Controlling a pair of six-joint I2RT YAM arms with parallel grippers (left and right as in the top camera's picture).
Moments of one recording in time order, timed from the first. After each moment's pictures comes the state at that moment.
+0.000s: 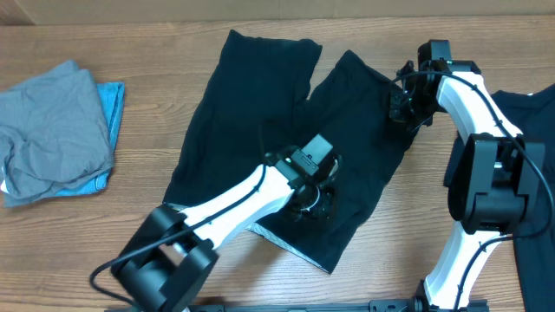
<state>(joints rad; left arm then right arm) -0.81 1.82 1.20 -0.72 0.39 -0.57 -0.05 2.12 1.63 -0.93 -0.23 0.08</state>
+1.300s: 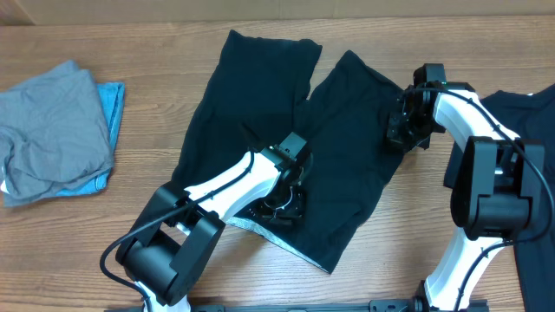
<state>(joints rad) -0.68 1.89 1.15 -0.88 0.36 -0.52 -0.05 2.08 1.42 -0.86 -0.21 0.19</state>
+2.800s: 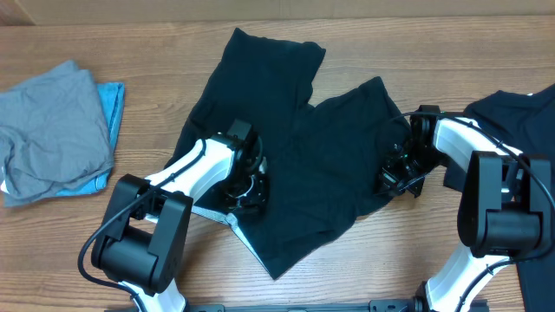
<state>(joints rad) -0.40 1.86 1.09 -0.90 0.51 -0.34 -0.06 1.98 1.14 -1.02 -0.42 0.42</state>
